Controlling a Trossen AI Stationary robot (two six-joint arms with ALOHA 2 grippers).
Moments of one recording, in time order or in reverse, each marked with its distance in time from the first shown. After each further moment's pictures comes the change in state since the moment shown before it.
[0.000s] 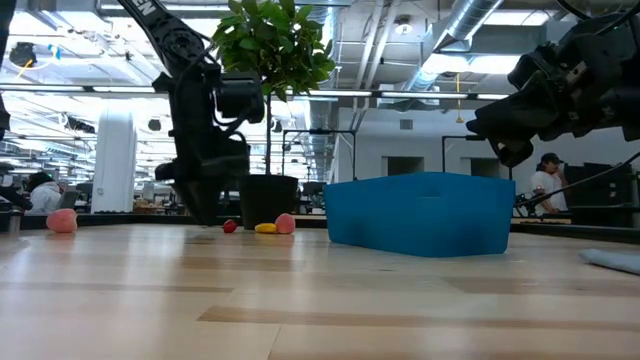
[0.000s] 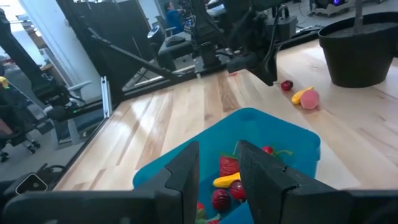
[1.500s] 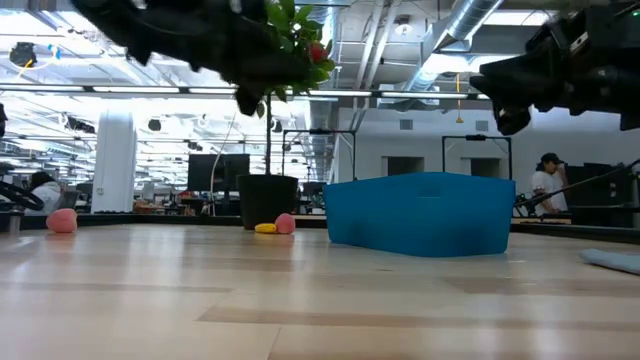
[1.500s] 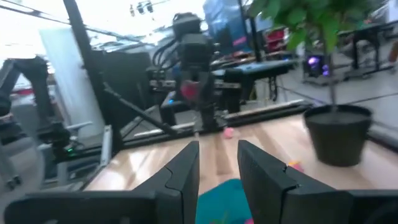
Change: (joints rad) left arm -0.320 -0.278 -0.211 1.013 0.202 0.228; right arm -0.127 -0.209 0.000 0.038 -0.086 -0.034
